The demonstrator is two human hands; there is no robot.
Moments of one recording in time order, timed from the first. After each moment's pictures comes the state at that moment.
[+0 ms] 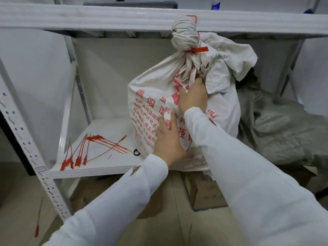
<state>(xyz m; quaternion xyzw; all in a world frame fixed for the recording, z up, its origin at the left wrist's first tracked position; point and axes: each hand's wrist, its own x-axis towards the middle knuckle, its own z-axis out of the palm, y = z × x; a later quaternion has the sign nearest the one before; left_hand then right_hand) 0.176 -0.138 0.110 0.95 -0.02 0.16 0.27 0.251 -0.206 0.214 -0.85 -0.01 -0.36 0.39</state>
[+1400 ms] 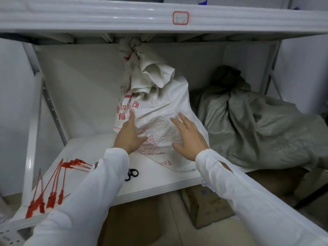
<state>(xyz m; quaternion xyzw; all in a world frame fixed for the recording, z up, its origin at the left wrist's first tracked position) 0.312 -0.001 0.118 0.92 0.00 0.20 0.32 0.291 -0.233 0.120 -0.93 -0.22 -0.21 0.23</state>
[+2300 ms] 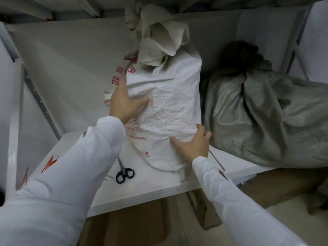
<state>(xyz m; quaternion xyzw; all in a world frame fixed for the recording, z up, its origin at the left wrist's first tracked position) 0.382 -0.017 0.158 0.85 -0.03 0.33 0.42 0.370 -0.220 0.027 -0.84 0.07 -0.19 0.51</state>
